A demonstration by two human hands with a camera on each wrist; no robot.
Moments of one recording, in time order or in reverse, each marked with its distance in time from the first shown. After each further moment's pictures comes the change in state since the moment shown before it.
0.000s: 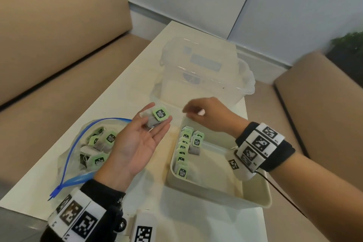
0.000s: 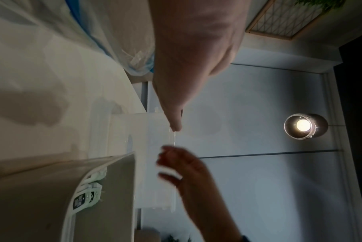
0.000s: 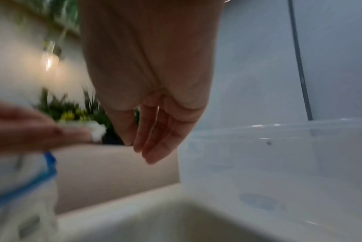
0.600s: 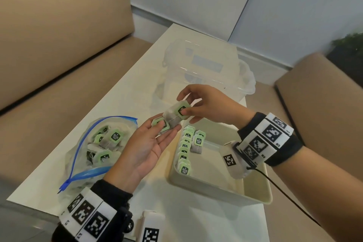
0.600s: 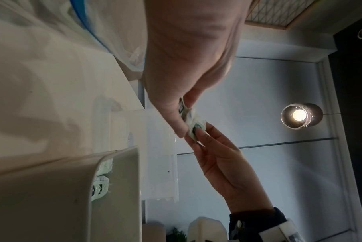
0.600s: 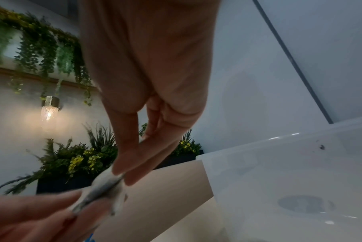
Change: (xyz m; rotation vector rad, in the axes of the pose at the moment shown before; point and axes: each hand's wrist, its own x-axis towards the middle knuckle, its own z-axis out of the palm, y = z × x) left_hand -0.011 -0.010 0.003 0.091 0.028 -0.027; right_hand -0.002 -0.043 -0.023 0.495 -0.066 0.135
